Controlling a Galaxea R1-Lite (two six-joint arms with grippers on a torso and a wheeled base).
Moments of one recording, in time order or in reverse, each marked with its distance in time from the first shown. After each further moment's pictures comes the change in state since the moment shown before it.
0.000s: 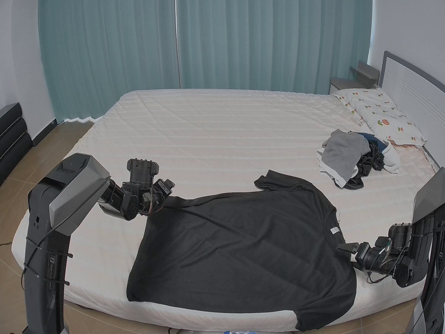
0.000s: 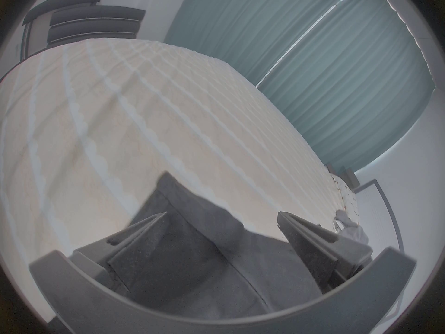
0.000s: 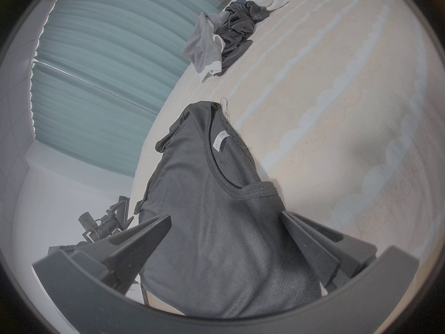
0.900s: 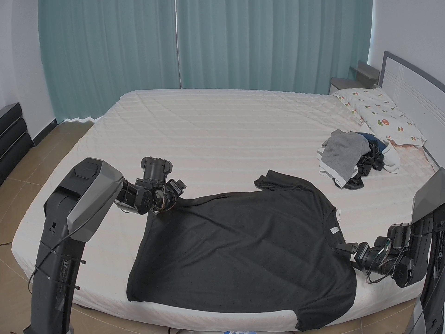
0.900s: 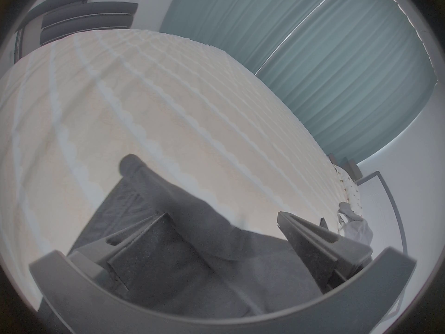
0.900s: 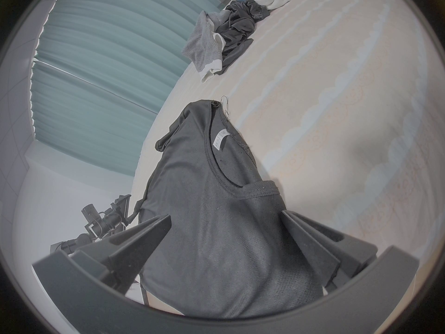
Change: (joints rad) left arm -0.037 0.104 -0.234 0.184 -0.014 0.000; right arm 0.007 0.006 -0.005 0.000 -0.003 0.001
